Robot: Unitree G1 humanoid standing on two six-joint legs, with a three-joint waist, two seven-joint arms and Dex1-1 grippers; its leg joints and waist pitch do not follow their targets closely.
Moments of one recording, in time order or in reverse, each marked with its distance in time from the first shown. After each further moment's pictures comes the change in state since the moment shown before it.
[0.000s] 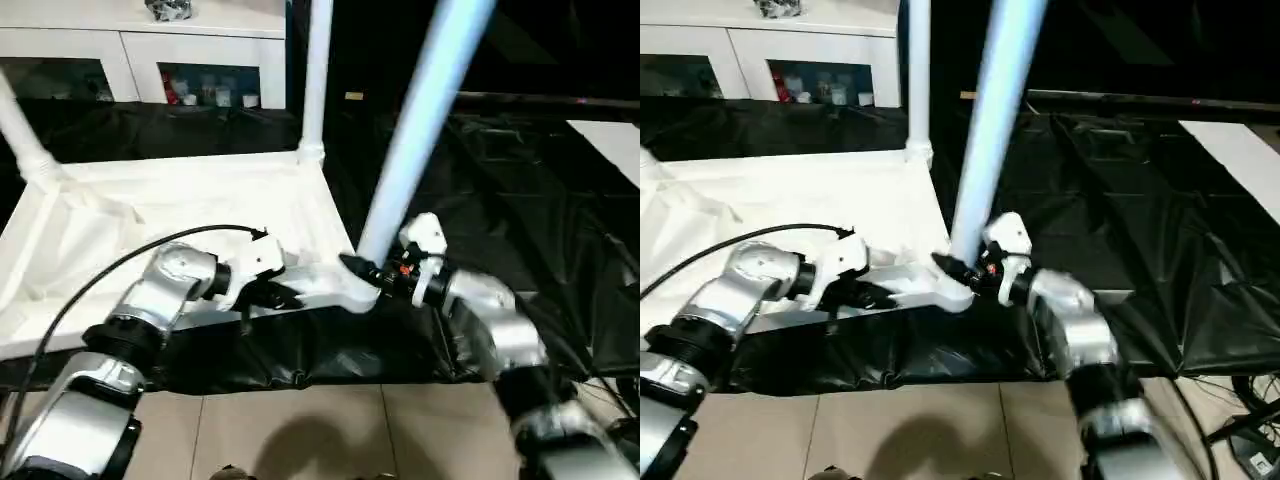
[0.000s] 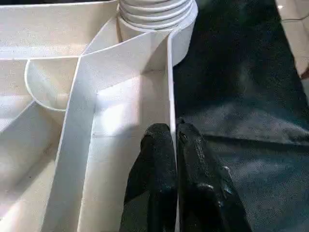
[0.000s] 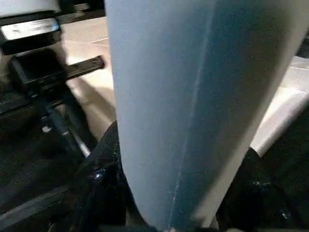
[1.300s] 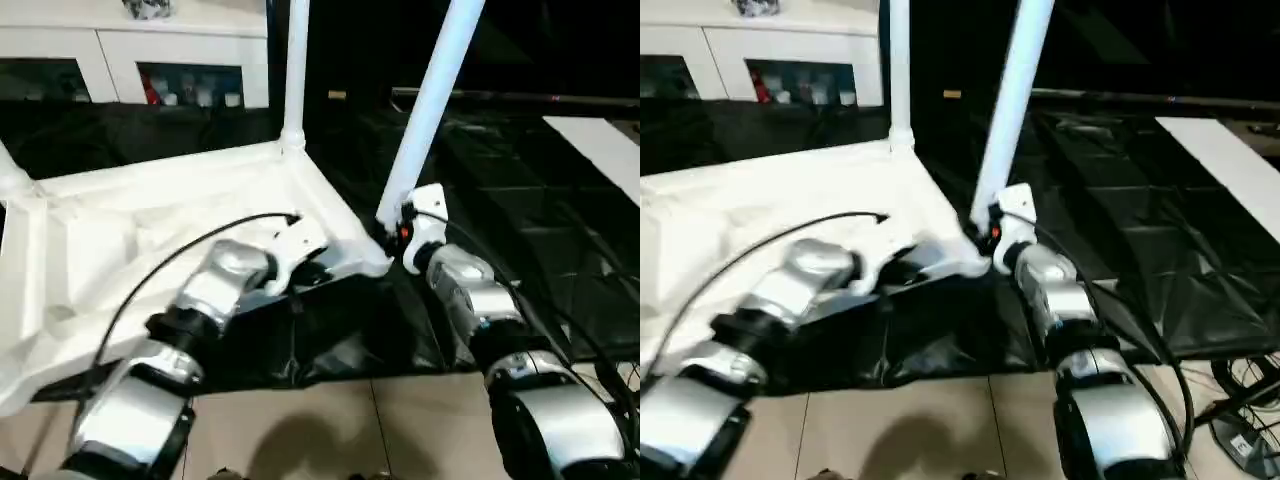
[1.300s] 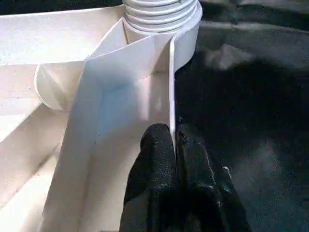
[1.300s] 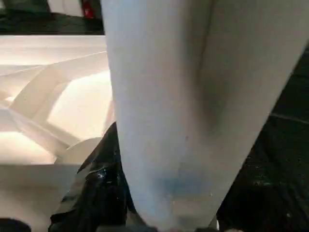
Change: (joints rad) left arm -0.073 -0.257 0.025 0.012 0.098 0.246 0.466; right arm -0.241 0.127 -0.156 0.398 -0.054 -0.093 -0.581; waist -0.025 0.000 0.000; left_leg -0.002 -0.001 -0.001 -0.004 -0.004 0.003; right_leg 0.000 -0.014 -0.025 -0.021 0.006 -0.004
